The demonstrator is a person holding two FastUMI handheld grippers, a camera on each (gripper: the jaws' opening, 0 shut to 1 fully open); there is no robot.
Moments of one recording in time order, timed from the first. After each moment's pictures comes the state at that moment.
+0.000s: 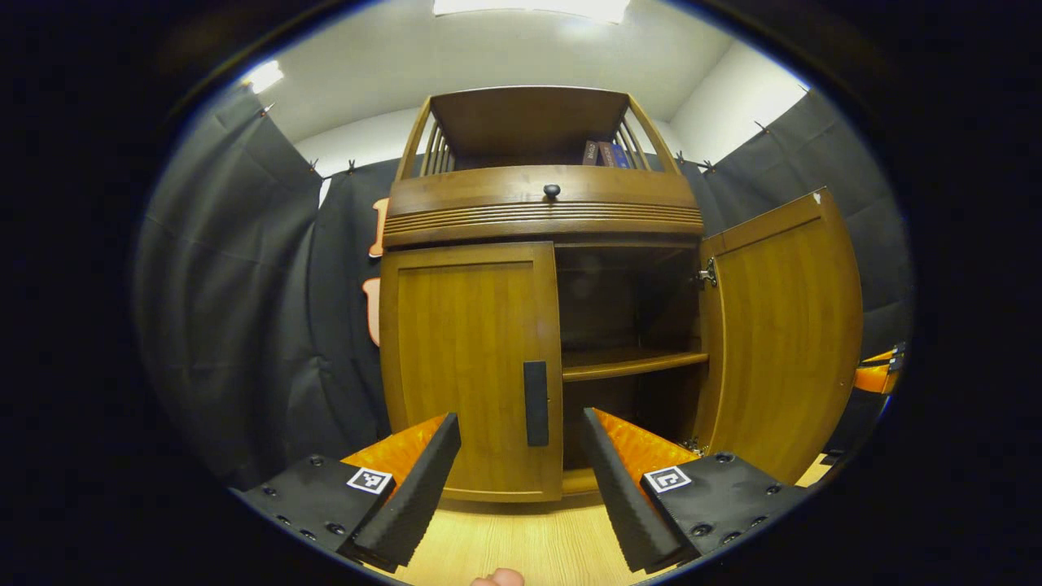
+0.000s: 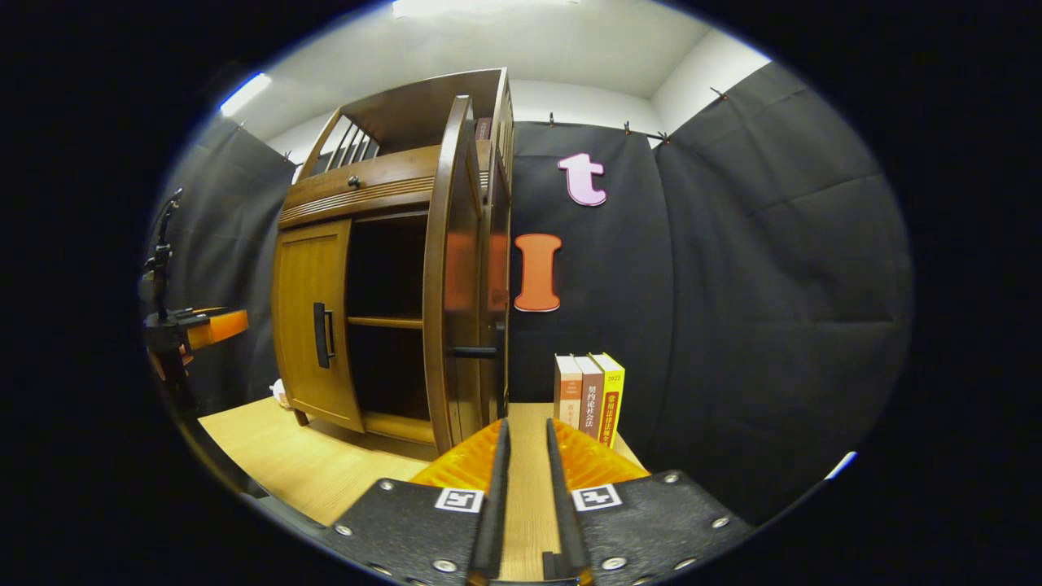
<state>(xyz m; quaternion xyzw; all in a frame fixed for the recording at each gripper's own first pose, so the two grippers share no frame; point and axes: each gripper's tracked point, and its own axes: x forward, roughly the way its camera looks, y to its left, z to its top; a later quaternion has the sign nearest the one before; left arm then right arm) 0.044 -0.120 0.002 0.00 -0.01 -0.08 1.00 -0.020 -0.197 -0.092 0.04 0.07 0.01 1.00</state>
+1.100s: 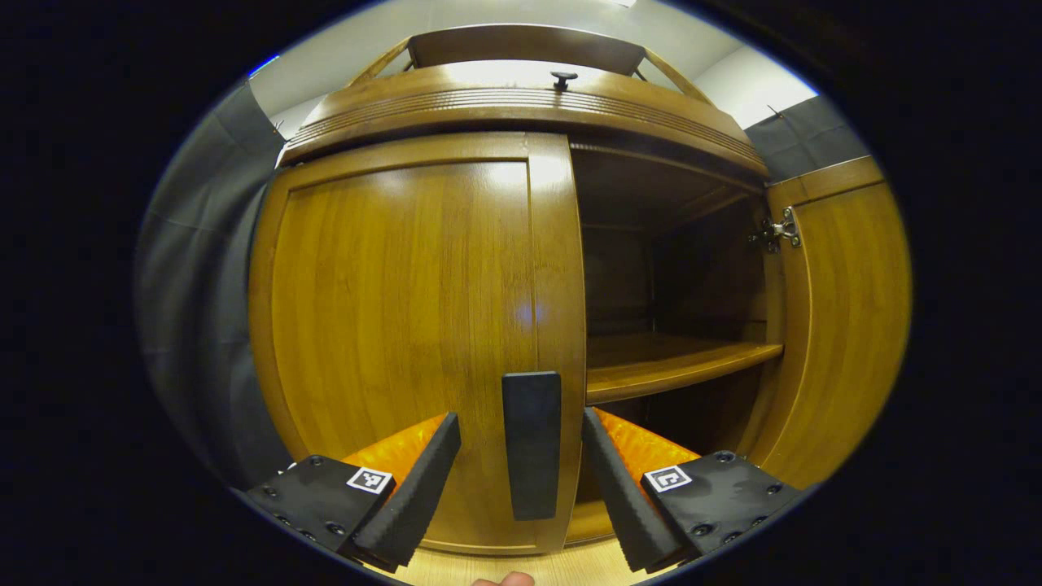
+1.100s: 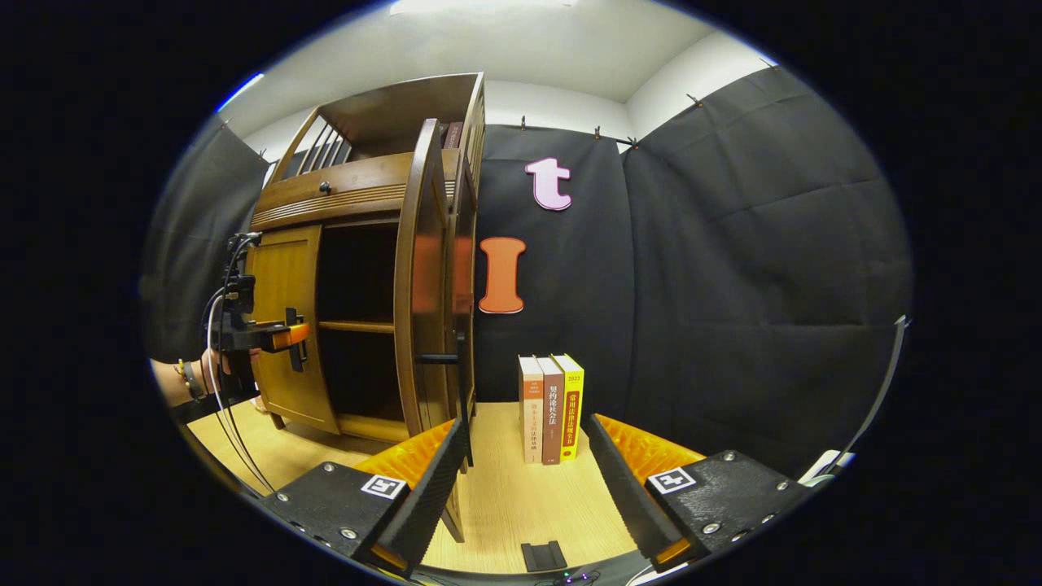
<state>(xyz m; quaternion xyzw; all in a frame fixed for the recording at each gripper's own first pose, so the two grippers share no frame) 0.244 -0.156 -0.062 -0.02 0.04 -0.12 0.99 -0.048 -0.225 -0.080 0.04 0.08 -0.06 0.99</state>
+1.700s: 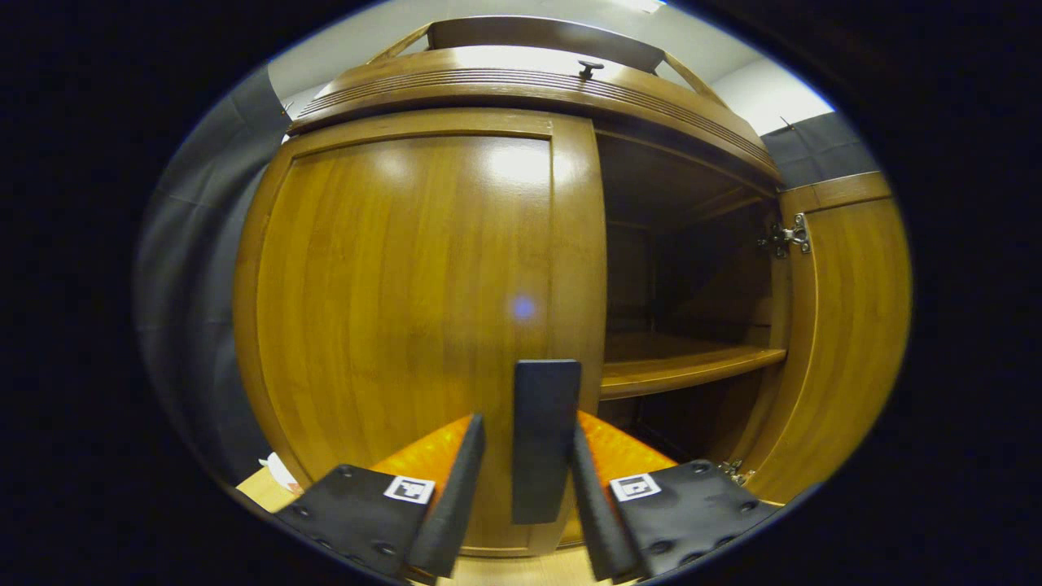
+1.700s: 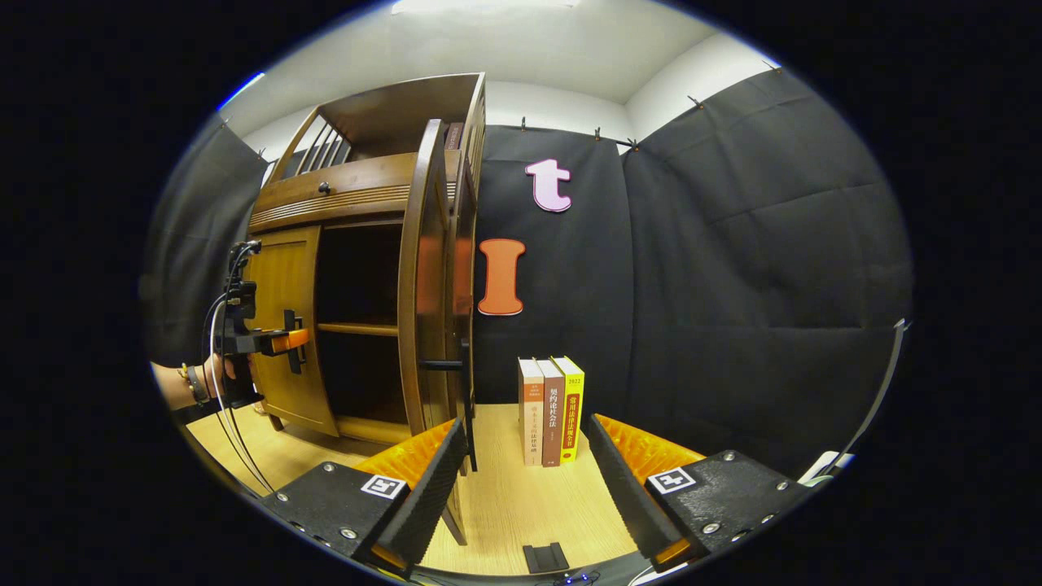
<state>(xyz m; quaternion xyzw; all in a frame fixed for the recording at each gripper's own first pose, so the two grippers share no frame) 0.249 -0.167 -0.068 -0.04 0.04 -0.14 0.99 -0.041 -0.219 -0.076 0.04 0.07 -0.06 0.99</state>
